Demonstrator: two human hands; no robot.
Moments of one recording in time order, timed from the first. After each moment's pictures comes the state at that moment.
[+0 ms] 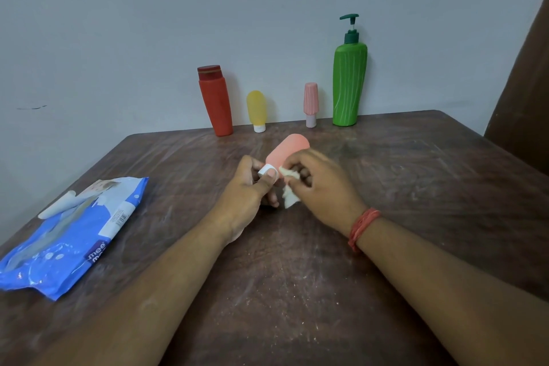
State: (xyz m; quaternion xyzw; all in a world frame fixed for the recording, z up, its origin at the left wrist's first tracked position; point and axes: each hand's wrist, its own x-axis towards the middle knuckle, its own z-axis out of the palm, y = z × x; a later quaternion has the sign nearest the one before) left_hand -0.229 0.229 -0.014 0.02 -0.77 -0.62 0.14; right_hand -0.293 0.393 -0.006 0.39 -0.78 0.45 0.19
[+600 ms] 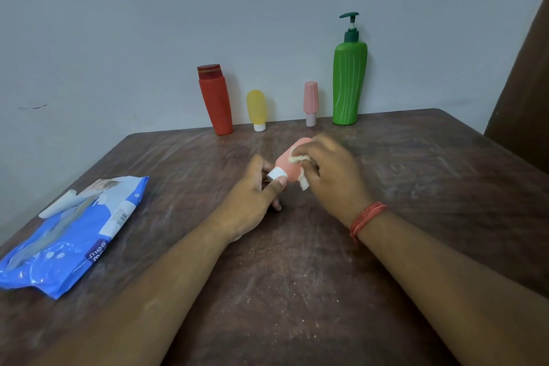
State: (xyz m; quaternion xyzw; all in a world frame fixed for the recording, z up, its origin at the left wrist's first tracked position) left_hand -0.229 0.231 -0.014 -0.01 -0.86 -0.50 0.12; right_hand -0.300 0.401 0.005 0.38 -0.80 0.40 0.26
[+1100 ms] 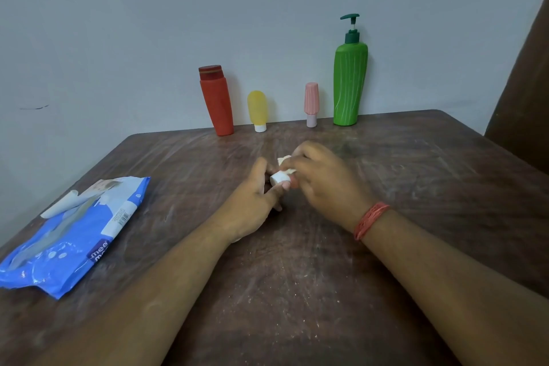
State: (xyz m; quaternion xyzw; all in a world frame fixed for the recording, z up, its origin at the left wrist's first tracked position) left_hand -0.227 0.231 -0.013 -0.03 -0.87 -0.48 0.11; right_hand -0.289 0.404 0.013 0.48 -0.80 0.27 0.22
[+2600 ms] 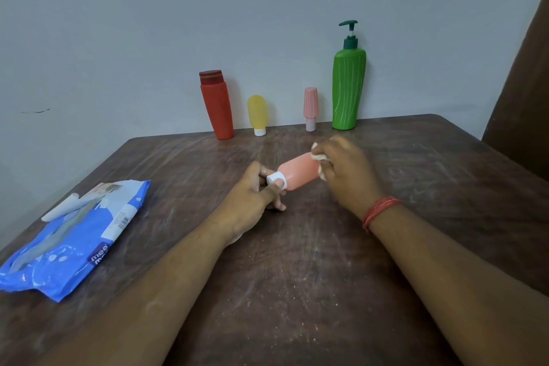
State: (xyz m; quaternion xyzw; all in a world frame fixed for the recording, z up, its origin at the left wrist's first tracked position) left_hand -0.229 0.230 -0.011 0.02 -0.80 -0.59 0.10; right_hand -0.316 0.422 0.012 0.35 -0.84 0.34 0.23
